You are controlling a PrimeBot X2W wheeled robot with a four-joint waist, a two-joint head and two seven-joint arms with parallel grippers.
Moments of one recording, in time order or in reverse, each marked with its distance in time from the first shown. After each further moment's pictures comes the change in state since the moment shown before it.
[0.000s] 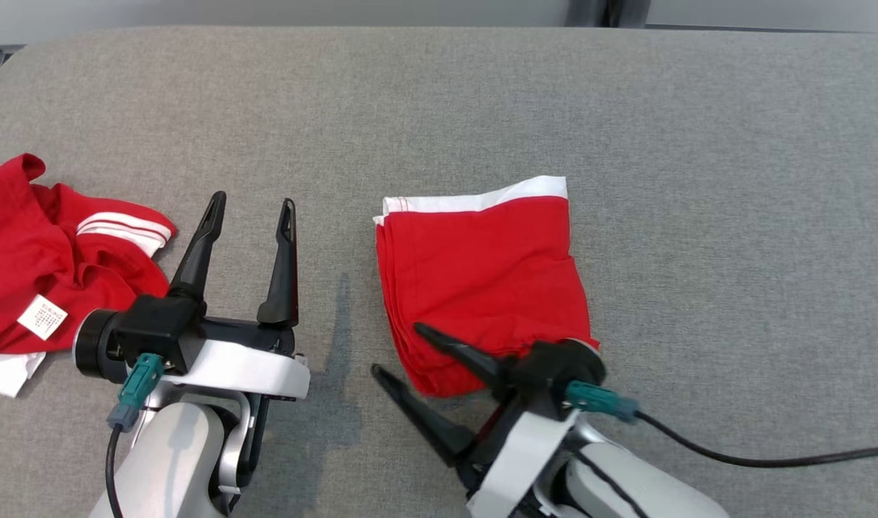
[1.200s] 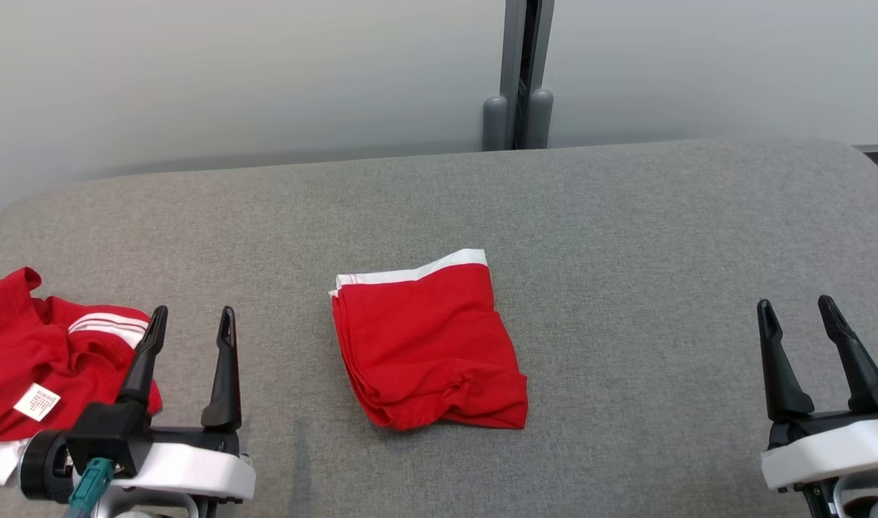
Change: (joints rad) left arm 0.268 0.103 0.060 -0.100 -0.039 0.061 0.005; right arm 0.497 -0.083 -0.958 -0.276 -0.290 0.000 0.039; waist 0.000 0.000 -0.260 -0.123
